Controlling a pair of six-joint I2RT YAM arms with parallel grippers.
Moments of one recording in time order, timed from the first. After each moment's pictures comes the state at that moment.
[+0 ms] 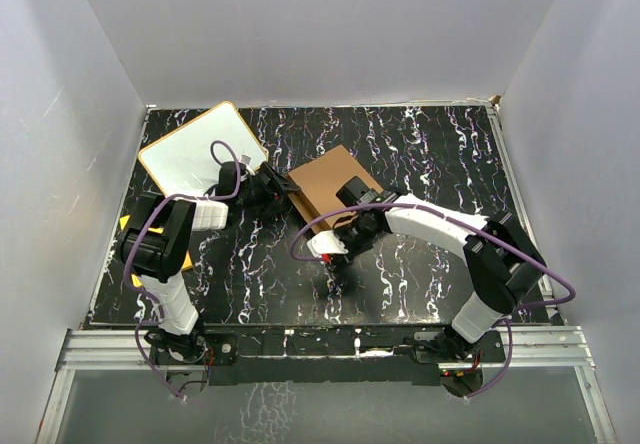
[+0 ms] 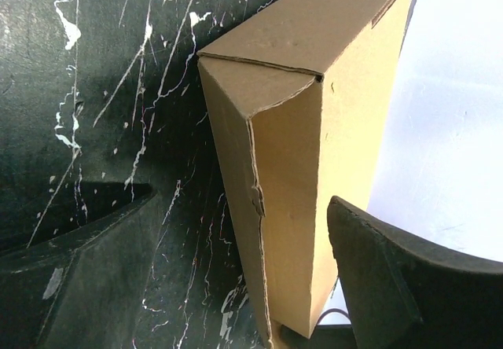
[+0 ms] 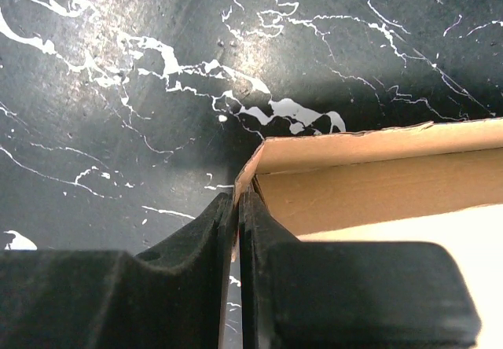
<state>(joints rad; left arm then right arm) -0.28 1.82 0.79 0.40 0.43 -1.05 0.73 1.62 1.06 -0.71 -0.47 -1.34</state>
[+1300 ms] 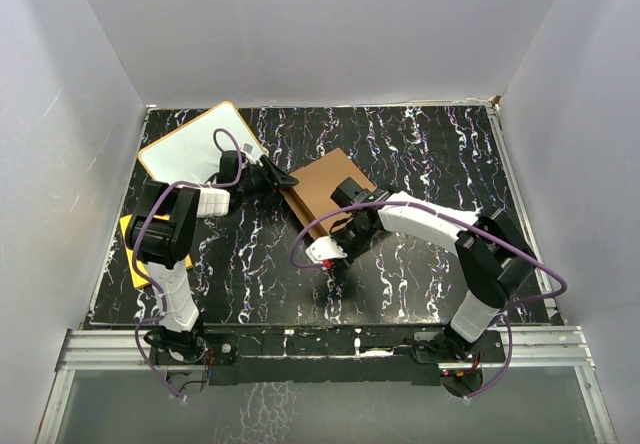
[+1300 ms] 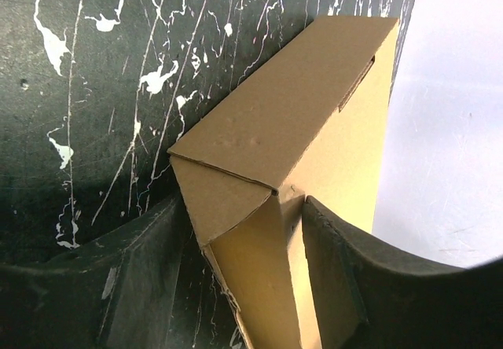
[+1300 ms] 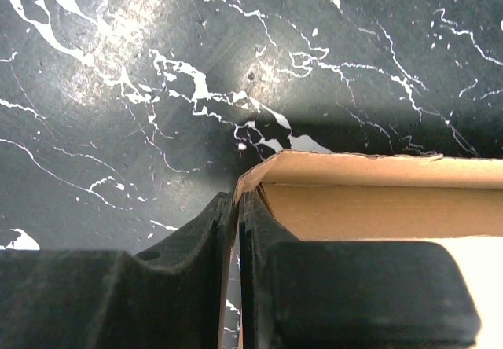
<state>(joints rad) -0.25 1.93 0.95 0.36 0.48 -0.97 0.73 1.66 1.10 -0.79 -0.54 -1.48</state>
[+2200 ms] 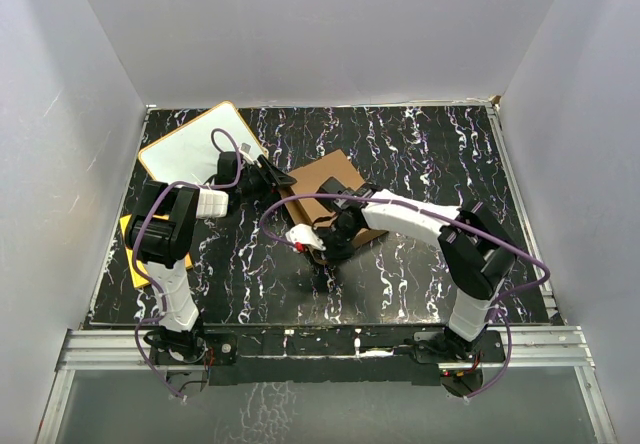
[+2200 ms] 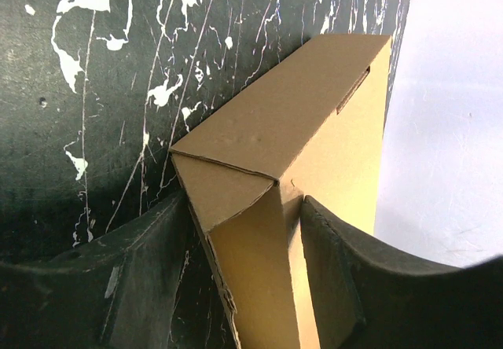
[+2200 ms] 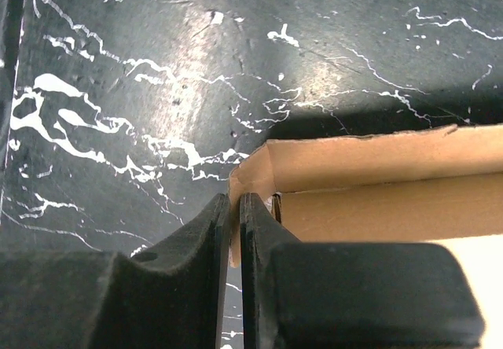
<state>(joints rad) -0.24 1.94 0.92 0.42 0.48 -0.95 0.78 1.77 1.21 -0.77 -0.56 -1.08</state>
